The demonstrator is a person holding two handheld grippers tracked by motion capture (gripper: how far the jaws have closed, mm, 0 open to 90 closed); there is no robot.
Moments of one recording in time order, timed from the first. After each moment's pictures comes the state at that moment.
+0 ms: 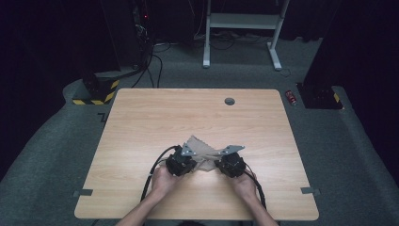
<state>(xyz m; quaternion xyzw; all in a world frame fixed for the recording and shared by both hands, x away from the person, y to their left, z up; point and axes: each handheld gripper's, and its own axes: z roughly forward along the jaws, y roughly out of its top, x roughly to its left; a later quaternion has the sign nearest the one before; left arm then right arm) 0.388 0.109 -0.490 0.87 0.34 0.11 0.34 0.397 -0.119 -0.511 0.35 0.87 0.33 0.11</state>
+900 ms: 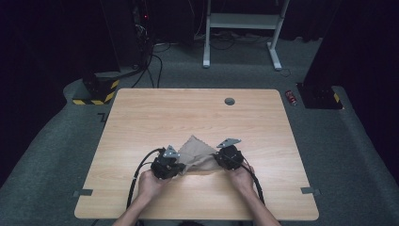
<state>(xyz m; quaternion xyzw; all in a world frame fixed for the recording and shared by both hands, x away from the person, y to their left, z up) 0.372 0.148 -0.493 0.86 0.35 0.08 0.35 0.421 -0.111 -0.510 0.37 0.86 0.32 0.15</state>
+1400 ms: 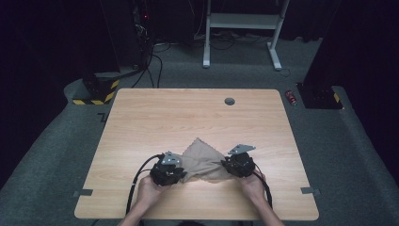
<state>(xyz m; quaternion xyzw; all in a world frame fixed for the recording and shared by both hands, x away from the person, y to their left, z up) 0.354 0.156 -0.494 0.85 0.36 0.10 0.36 0.395 -0.142 -0.493 0.38 0.85 0.34 0.14</state>
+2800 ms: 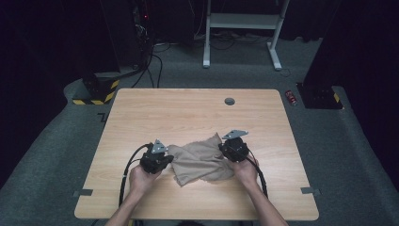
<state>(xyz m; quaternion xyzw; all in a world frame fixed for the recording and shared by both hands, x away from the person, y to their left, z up) 0.382 0.184 -0.493 0.85 0.39 0.14 0.33 0.430 -0.125 -0.482 0.39 0.85 0.33 0.16</state>
